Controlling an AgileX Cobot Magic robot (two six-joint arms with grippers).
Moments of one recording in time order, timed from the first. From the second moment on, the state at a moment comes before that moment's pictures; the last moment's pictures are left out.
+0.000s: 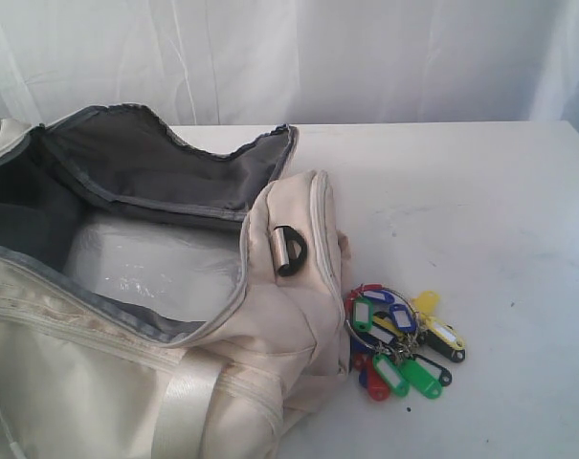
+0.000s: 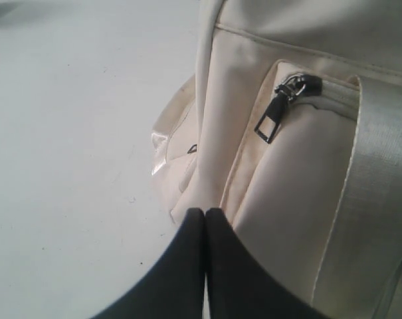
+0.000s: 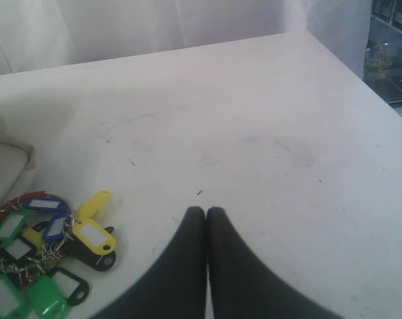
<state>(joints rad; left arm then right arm) 0.17 0.00 0.02 -0.06 0.40 0.05 0.14 0.04 -0.01 -0.05 0.32 0.15</state>
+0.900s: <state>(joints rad) 0.17 0.00 0.02 -0.06 0.40 0.05 0.14 0.01 -0.01 -0.05 0.33 0.15</state>
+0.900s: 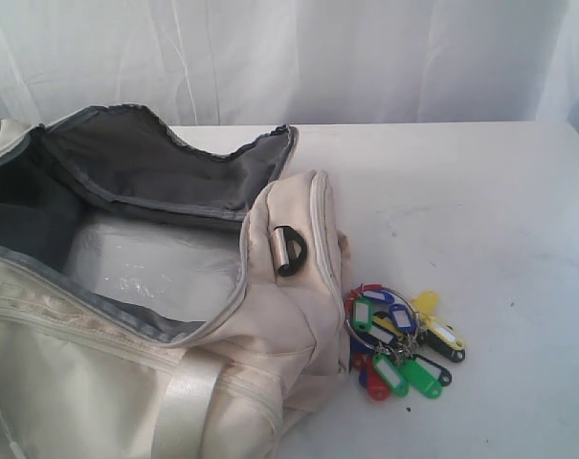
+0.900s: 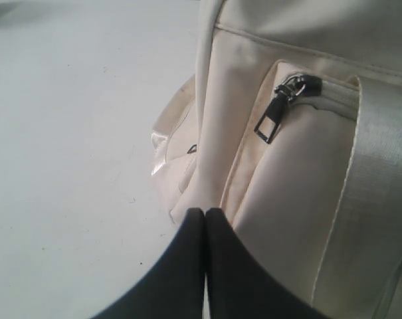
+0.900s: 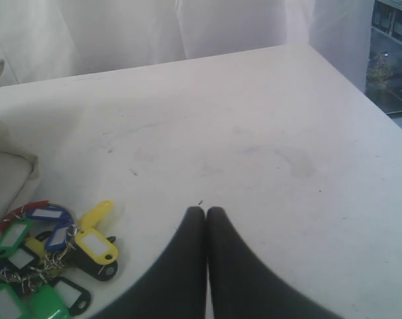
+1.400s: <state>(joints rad) 0.17 0.00 0.02 -0.06 0.40 0.05 0.08 0.01 -0.01 -0.05 0.33 0.15</state>
